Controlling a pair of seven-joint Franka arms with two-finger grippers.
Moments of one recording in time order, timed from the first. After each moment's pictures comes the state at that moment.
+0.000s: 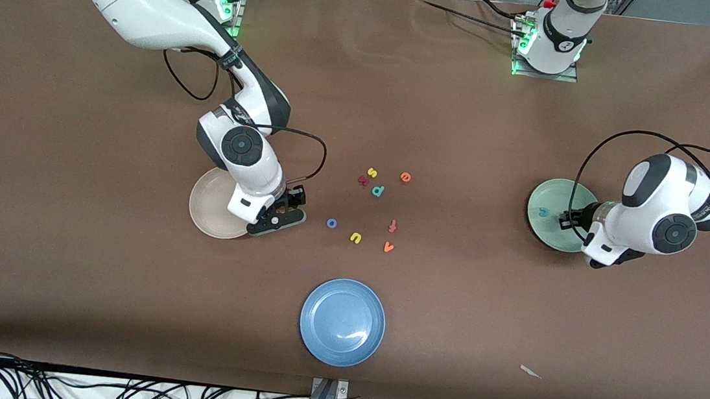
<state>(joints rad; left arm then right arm) 0.75 0.67 -0.79 -1.88 0.46 1.92 -0.67 0.11 0.76 0.47 -1.66 -0.44 2.39 0.38</state>
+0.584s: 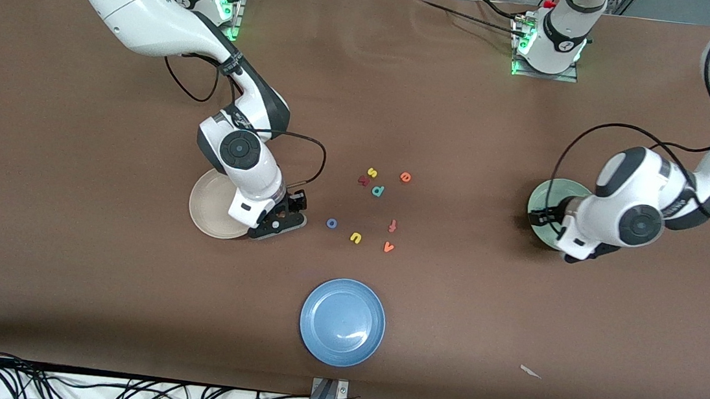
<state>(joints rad) 0.67 0.67 -0.88 -1.88 0.46 1.90 -0.87 0.11 0.78 0.47 -1.65 -0.45 2.43 0.36</state>
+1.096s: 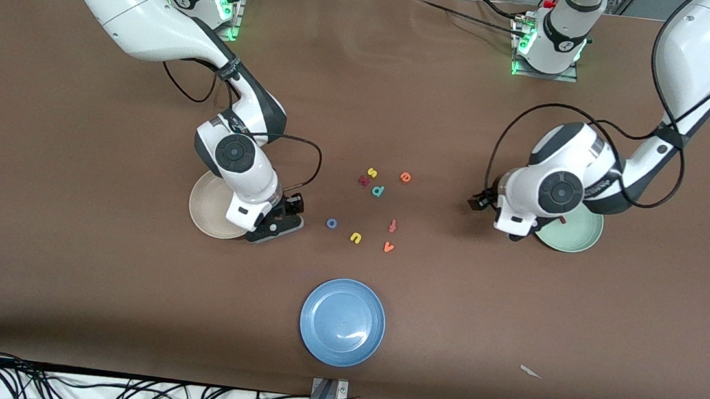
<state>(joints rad) 0.50 0.67 -0.97 -1.89 0.37 1.94 -1.30 0.10 0.79 0.45 -1.65 -0.45 2.45 0.31</state>
